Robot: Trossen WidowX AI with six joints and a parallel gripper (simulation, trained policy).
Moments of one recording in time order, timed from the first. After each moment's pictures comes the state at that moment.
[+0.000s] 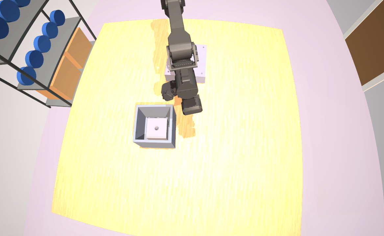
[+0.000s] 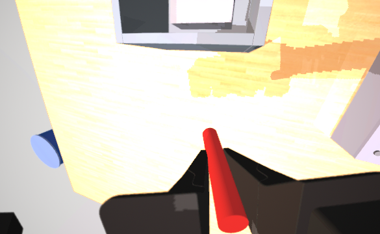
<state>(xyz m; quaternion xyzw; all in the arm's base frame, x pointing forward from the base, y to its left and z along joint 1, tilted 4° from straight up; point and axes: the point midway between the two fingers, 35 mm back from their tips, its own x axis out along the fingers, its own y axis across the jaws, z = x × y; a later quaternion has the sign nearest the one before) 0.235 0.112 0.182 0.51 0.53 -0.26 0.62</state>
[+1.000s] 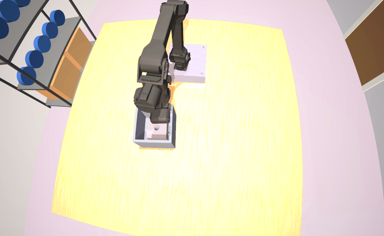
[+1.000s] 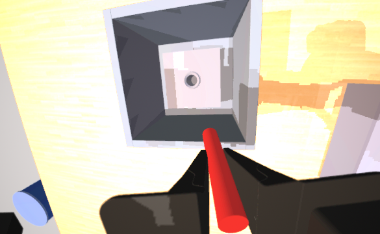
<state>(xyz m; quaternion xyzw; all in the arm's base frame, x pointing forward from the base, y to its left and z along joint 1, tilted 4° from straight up) 0.277 0.018 0.177 0.49 0.50 -0.36 0.62</state>
